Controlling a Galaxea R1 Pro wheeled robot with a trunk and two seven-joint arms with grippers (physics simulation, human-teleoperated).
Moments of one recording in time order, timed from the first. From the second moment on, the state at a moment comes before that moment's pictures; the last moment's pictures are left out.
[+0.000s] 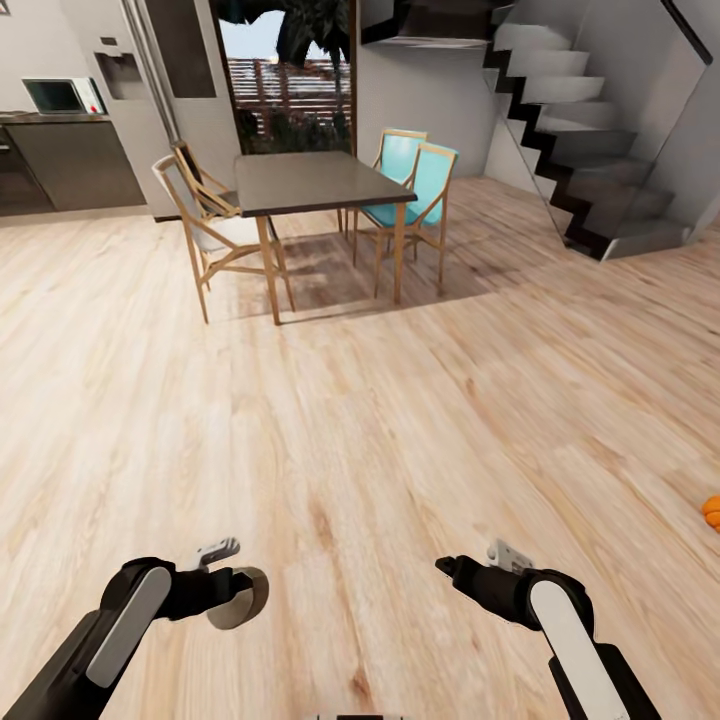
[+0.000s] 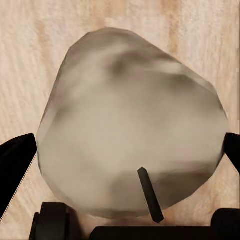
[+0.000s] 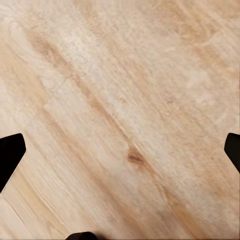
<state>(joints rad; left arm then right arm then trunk) -0.35 0.22 -0.11 -1.25 0.80 0.98 0.30 -0.23 -0.04 0.07 -1.54 -1.00 0.88 -0.60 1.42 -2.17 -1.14</state>
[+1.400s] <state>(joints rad) -0.35 0.22 -0.11 -1.25 0.80 0.98 0.30 -0.23 -0.04 0.07 -1.54 -1.00 0.88 -0.60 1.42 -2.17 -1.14</state>
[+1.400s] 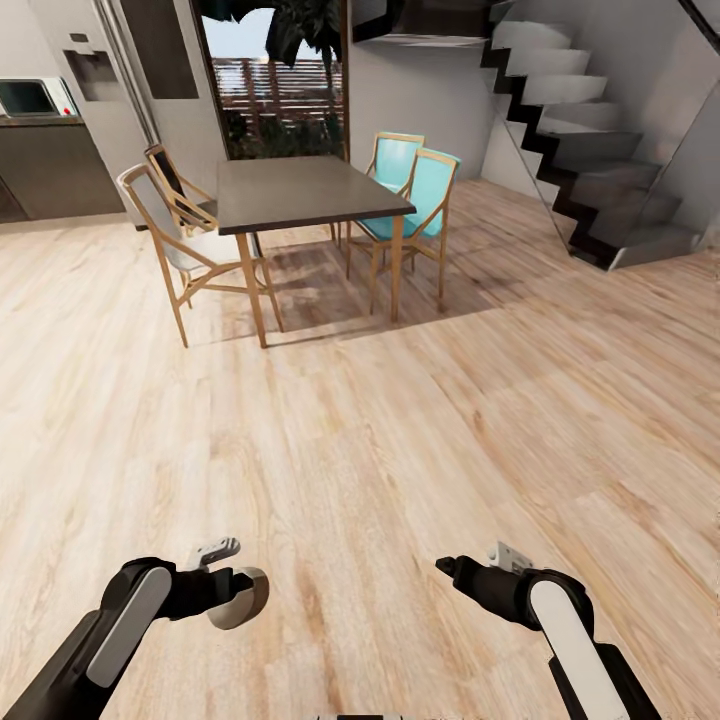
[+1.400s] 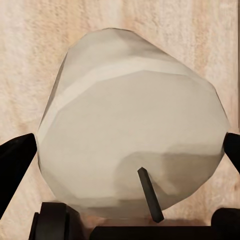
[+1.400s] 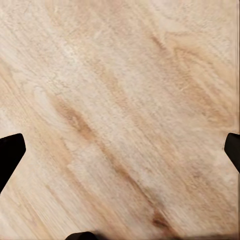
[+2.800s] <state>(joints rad) -0.35 0.22 -0.11 -1.25 0.80 0.98 0.30 -0.23 -0.04 0.07 -1.54 -1.00 0.88 -0.60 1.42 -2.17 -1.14</state>
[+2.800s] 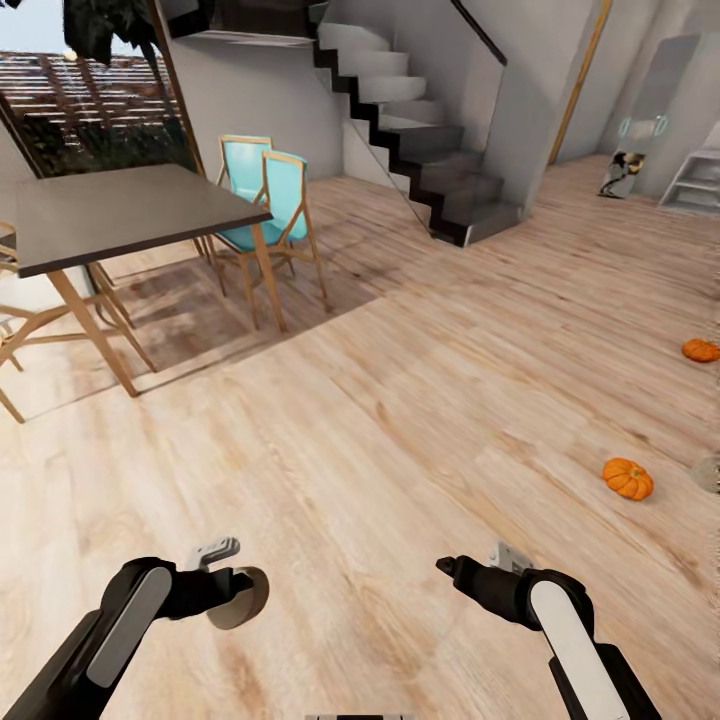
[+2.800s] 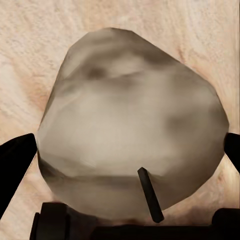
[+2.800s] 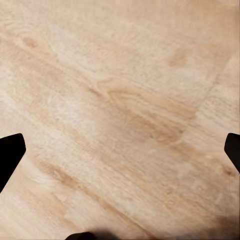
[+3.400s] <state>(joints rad) -0.35 0.22 -0.11 -1.25 0.79 0.98 0.30 -0.23 -0.04 0.07 -1.54 -1.00 0.88 -0.60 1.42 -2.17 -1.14</state>
